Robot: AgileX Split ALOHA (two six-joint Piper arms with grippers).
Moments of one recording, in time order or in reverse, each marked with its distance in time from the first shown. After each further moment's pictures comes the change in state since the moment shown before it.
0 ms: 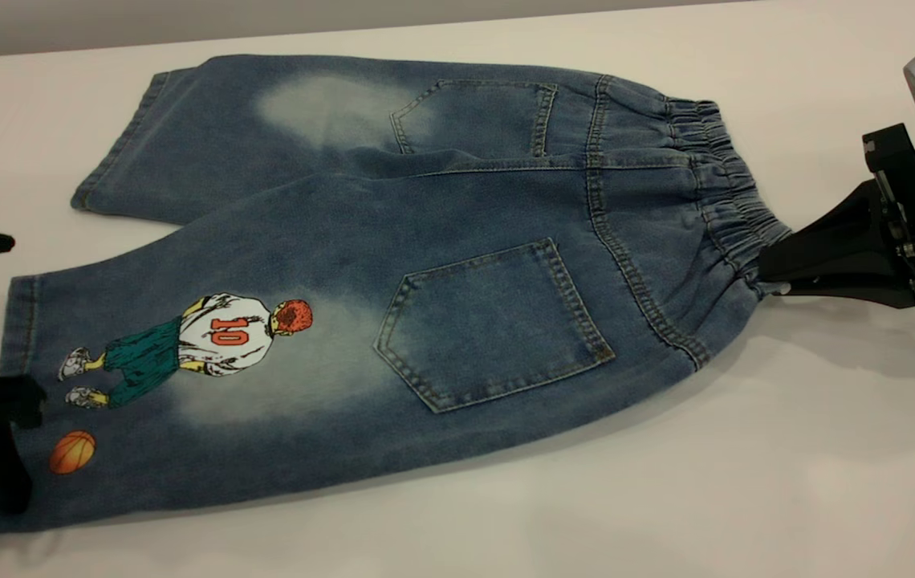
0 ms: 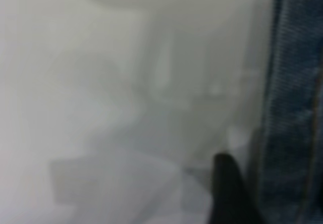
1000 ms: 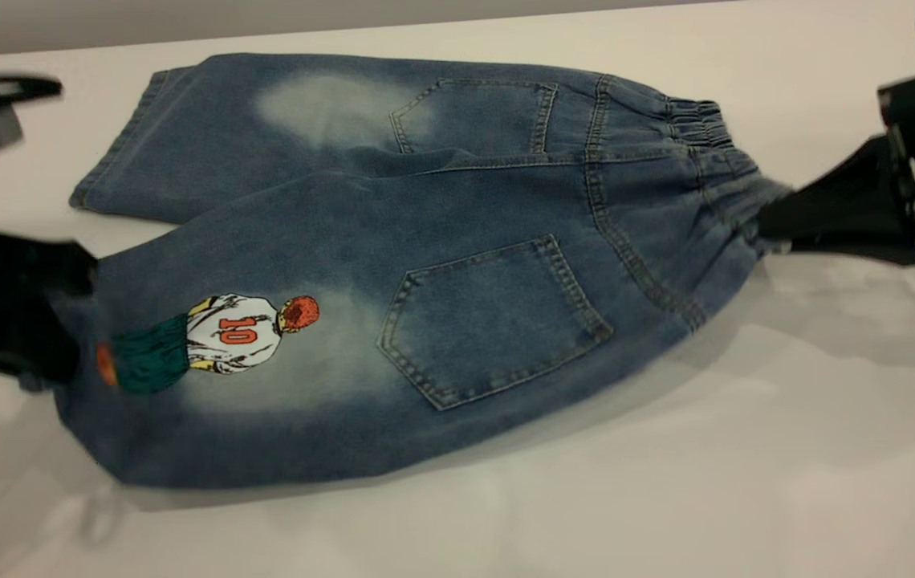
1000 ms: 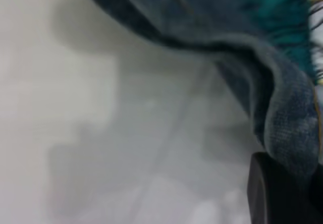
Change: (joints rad) left arm -0.160 -0.297 -0.092 0.004 0.165 -0.002; right arm 0.000 -0.095 0.000 -0.022 0.046 0.022
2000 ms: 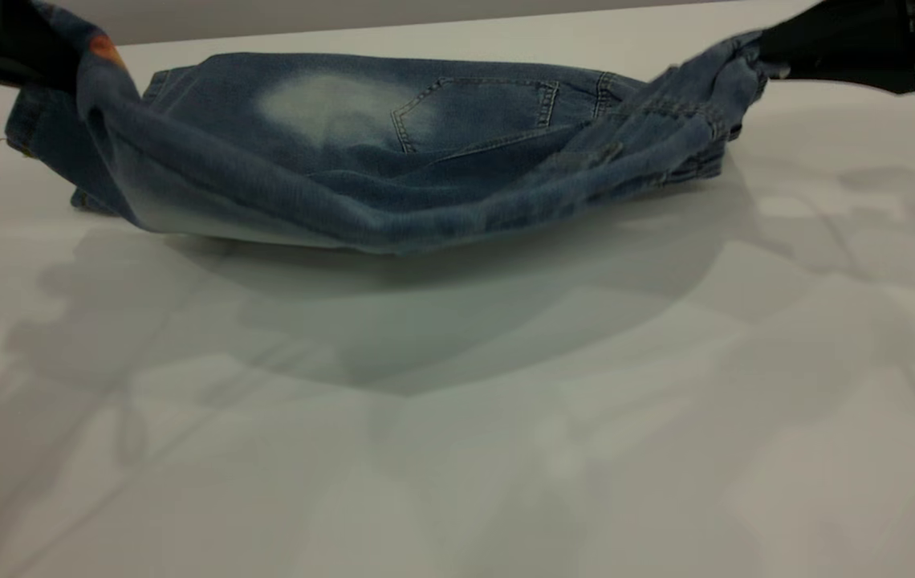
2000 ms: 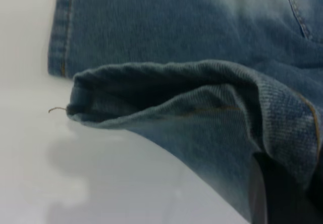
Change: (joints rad) left arm 0.002 -0.117 -0.236 0.000 -0.021 0.006; right arm 0.006 -0.081 -0.242 -0.072 0.055 0.268
